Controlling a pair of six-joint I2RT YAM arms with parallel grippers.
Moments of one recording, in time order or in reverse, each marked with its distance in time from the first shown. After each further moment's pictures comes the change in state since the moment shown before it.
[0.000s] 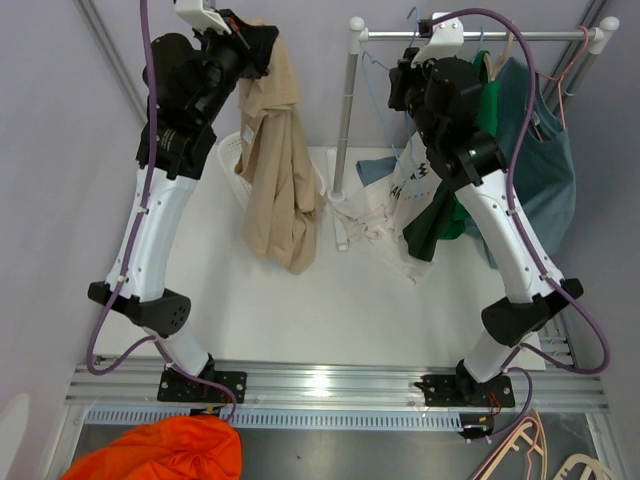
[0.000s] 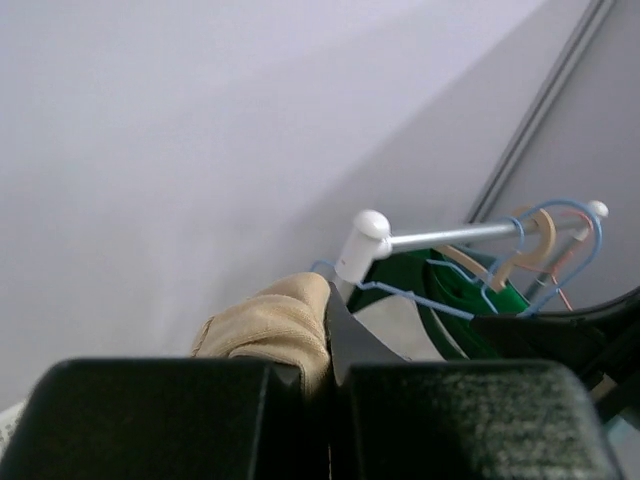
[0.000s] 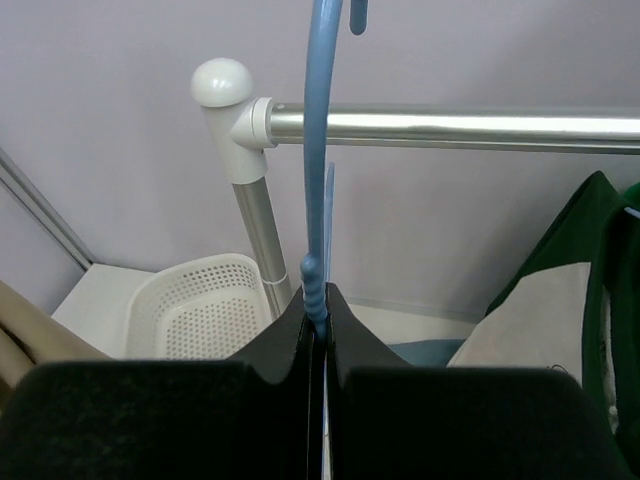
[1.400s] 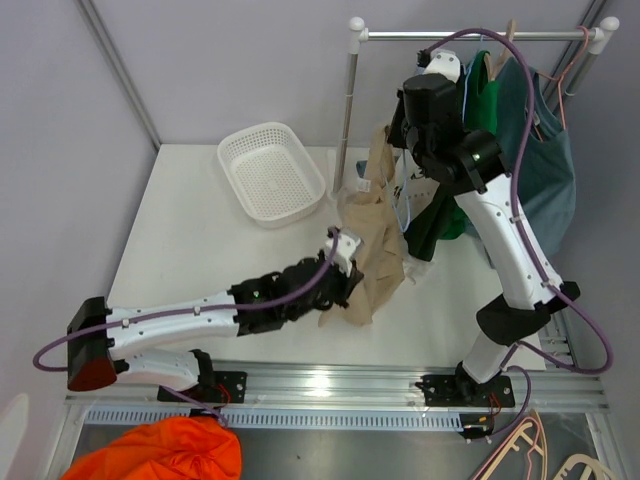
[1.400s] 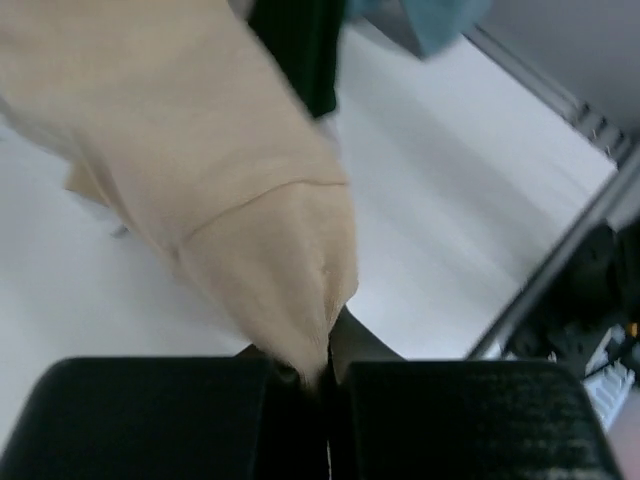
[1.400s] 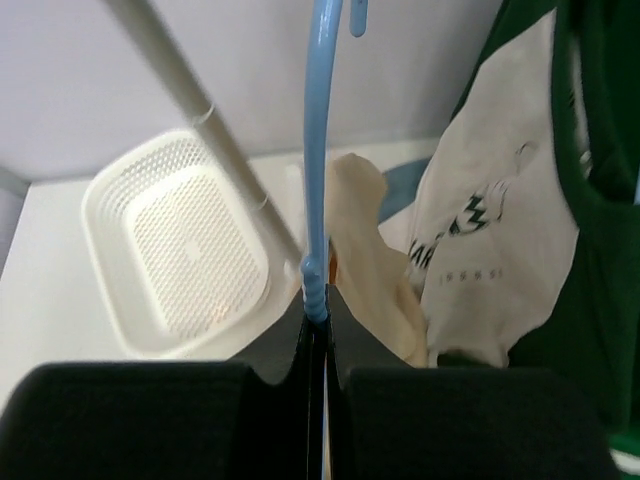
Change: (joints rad) left arm -0.873 -0.460 -1.404 0.320 -0.416 0.035; right arm 0.089 0.067 0.188 -0.540 0.258 0.299
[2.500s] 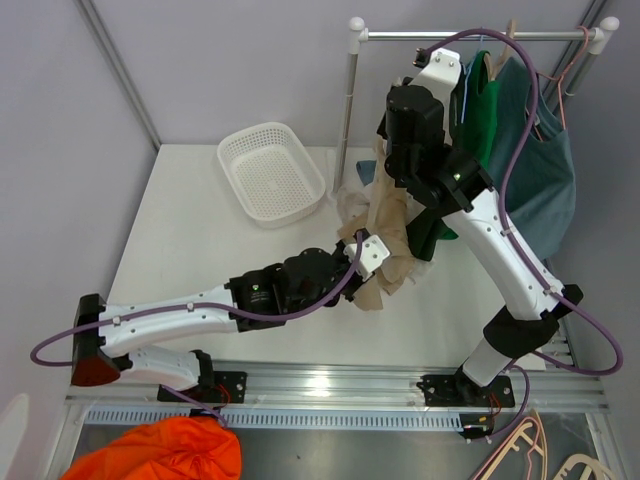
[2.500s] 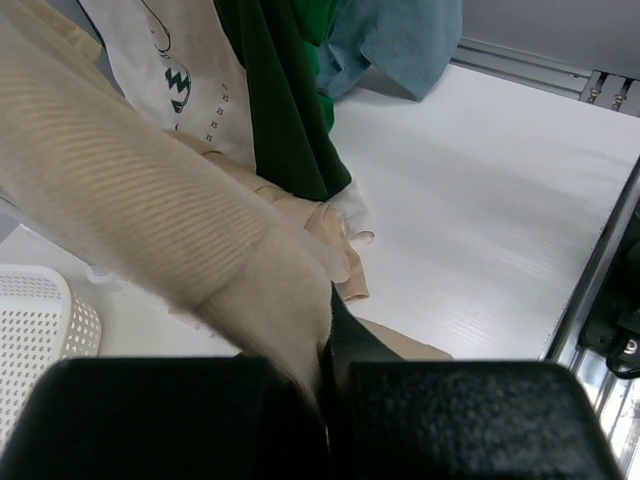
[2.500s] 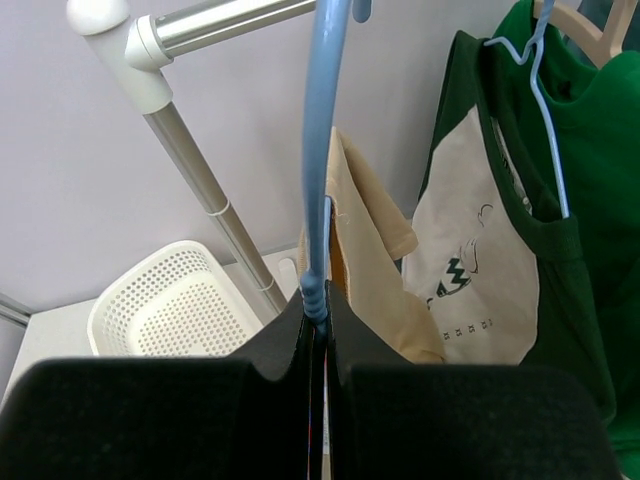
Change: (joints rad) left arm -0.005 0.045 0.244 -0.093 0.021 0.399; right arm 0.159 -0.083 -0.151 0.293 0.359 -0.055
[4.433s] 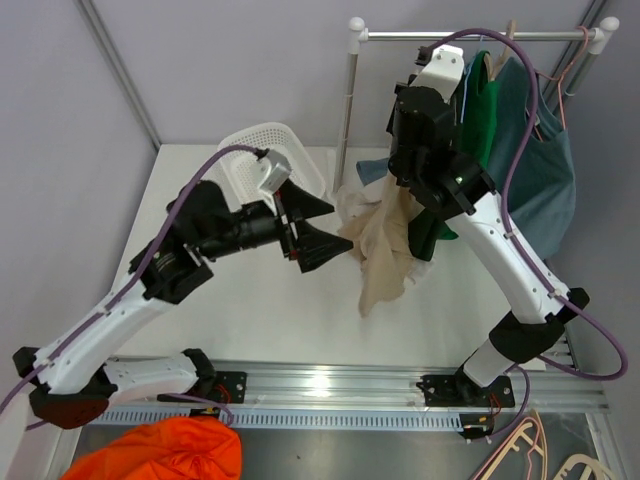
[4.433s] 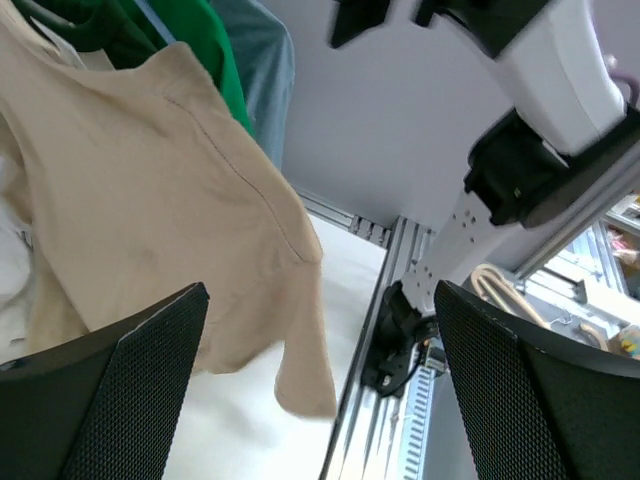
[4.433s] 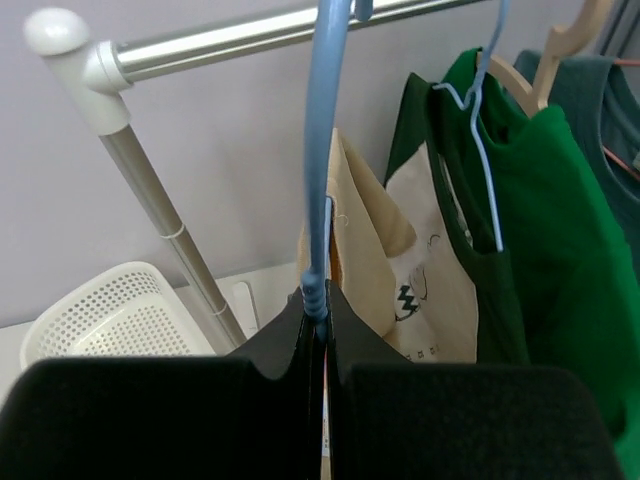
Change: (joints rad) left arm 0.439 -0.179 0.251 -0.171 0.740 -0.415; right arm -0.032 -0.037 -0.078 0.154 0.027 -0.201
